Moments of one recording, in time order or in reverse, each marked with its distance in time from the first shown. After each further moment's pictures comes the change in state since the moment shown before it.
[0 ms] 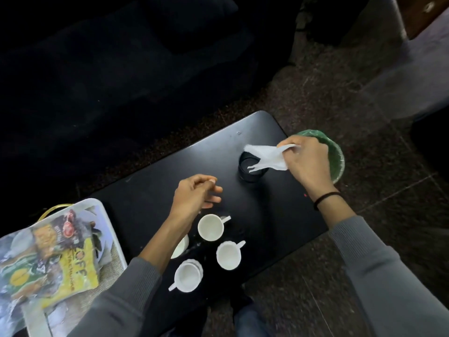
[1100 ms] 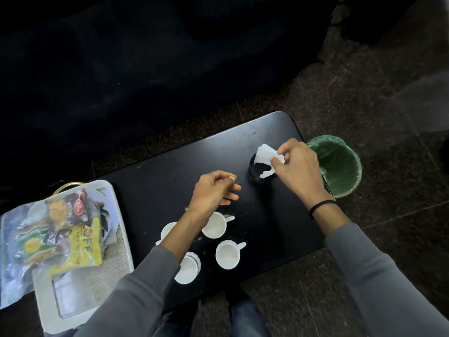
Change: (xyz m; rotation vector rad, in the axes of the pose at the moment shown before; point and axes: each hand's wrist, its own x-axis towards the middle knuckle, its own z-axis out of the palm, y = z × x) left_hand 0.007 0.007 0.027 -0.012 -0.009 -0.043; right_hand 0.015 -0.004 0.029 -0.264 -0.214 -0.119
